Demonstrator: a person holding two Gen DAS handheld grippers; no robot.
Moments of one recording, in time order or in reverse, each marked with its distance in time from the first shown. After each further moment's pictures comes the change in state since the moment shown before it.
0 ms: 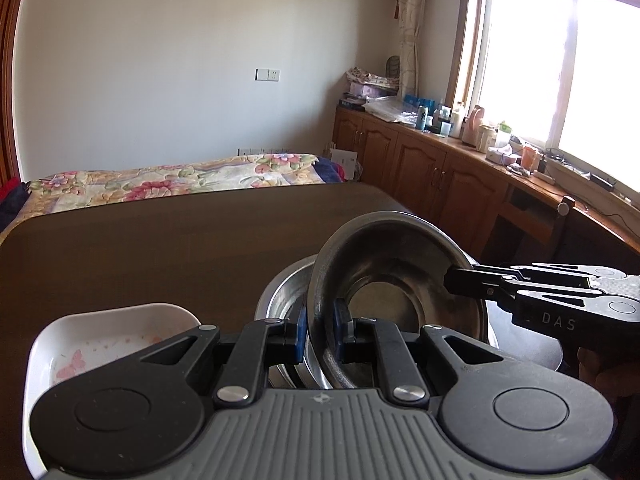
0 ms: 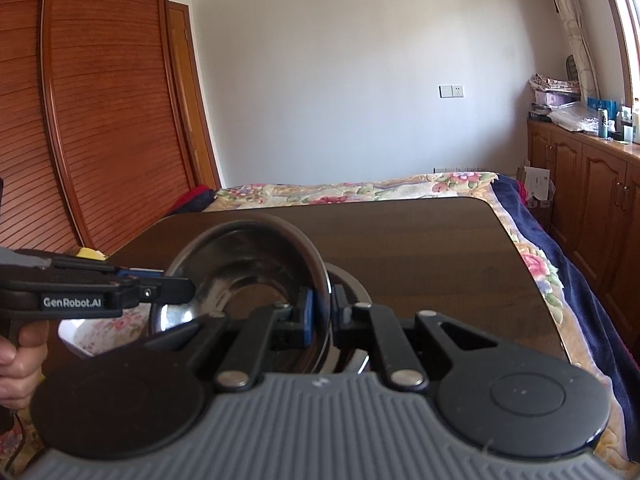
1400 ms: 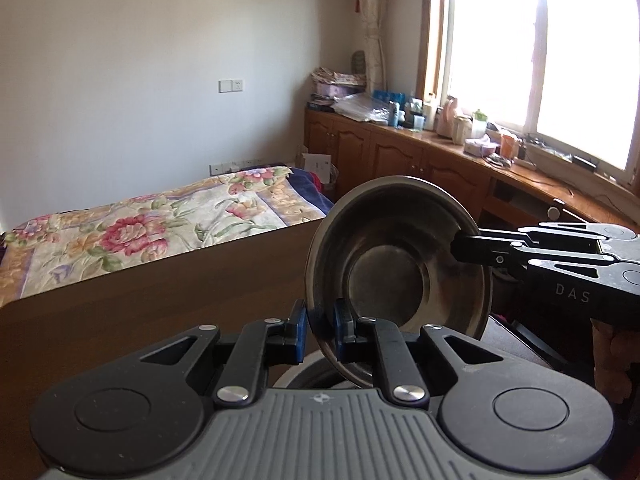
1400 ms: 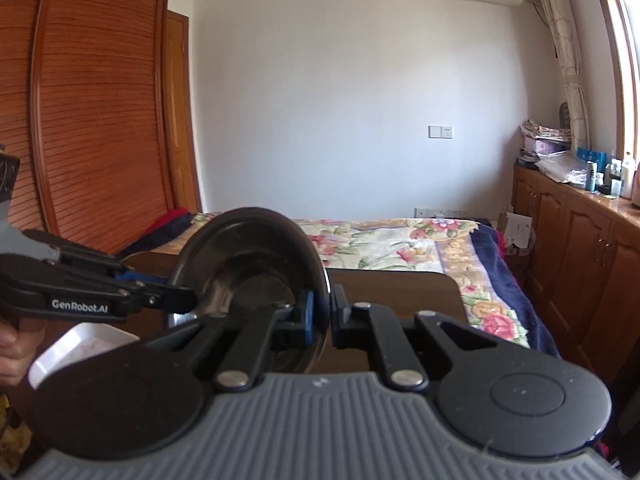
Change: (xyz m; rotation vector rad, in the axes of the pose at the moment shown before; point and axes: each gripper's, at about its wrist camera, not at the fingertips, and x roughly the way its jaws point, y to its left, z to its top) left arm 0.024 -0.004 0.075 0.109 0.008 -0.057; right arm -0.003 -0.026 0.059 -0.084 -0.071 -0.047
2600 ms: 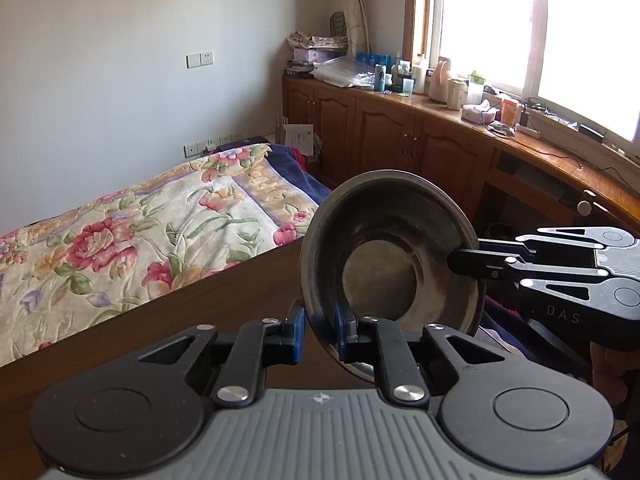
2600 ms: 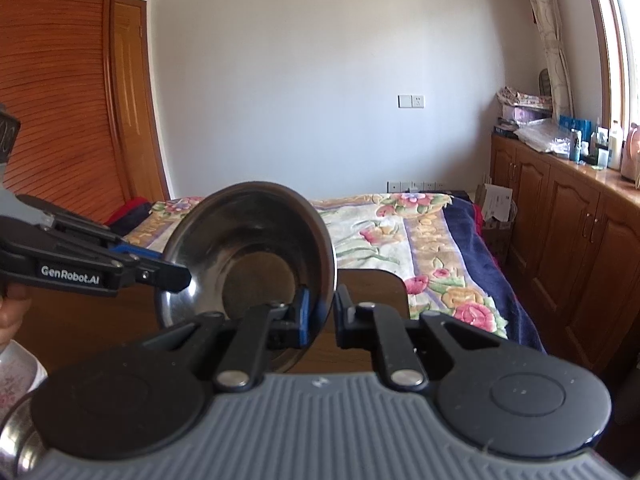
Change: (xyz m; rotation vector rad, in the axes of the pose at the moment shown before) left arm 0.117 -0.008 0.074 0.079 0.121 -0.044; right arm 0.066 -0.071 0.016 0.046 0.079 -0.069
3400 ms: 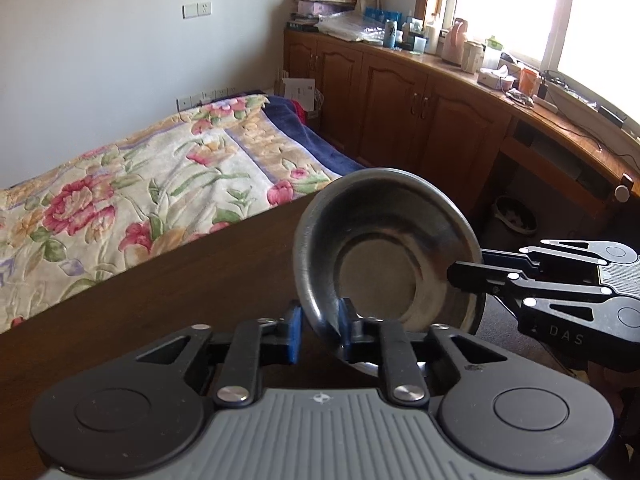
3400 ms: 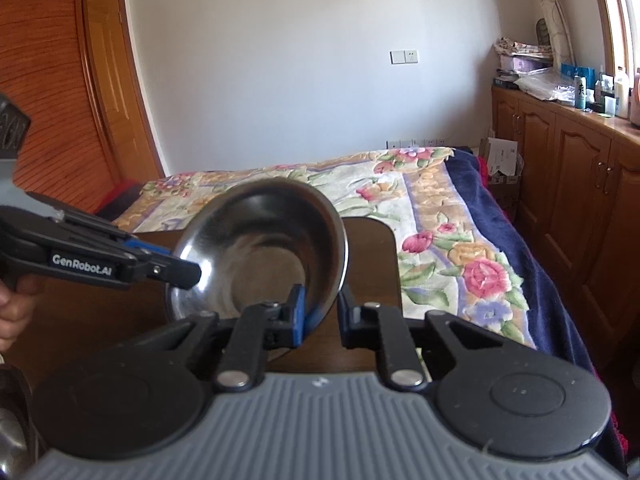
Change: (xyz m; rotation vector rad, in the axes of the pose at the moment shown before) left arm 0.089 0.011 0.003 -0.041 0.132 -0.019; right arm 0.052 -0.031 -0.026 0.086 0.101 0.025
